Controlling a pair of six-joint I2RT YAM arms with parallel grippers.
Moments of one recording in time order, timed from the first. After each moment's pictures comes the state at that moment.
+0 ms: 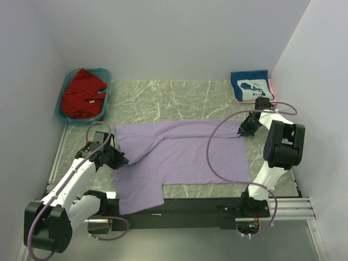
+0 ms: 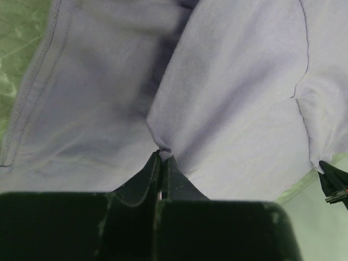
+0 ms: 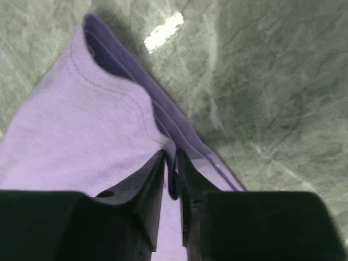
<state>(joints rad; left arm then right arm) -0.18 0.96 0.56 -0.66 0.11 -1.17 -0.22 1.83 1.16 -0.53 -0.13 0.54</state>
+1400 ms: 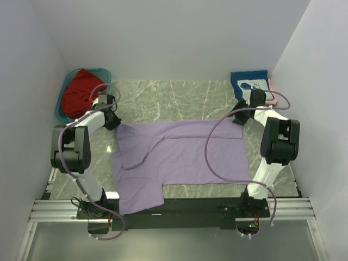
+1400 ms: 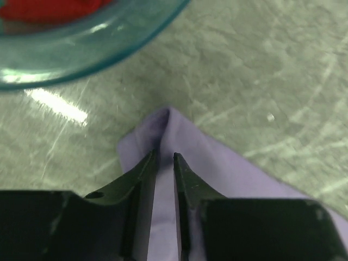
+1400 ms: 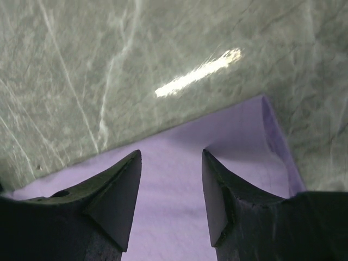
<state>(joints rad) -0.04 1.76 1.12 -0.36 -0.17 -0.73 -0.15 1.89 1.23 -0.29 -0.29 0.57</state>
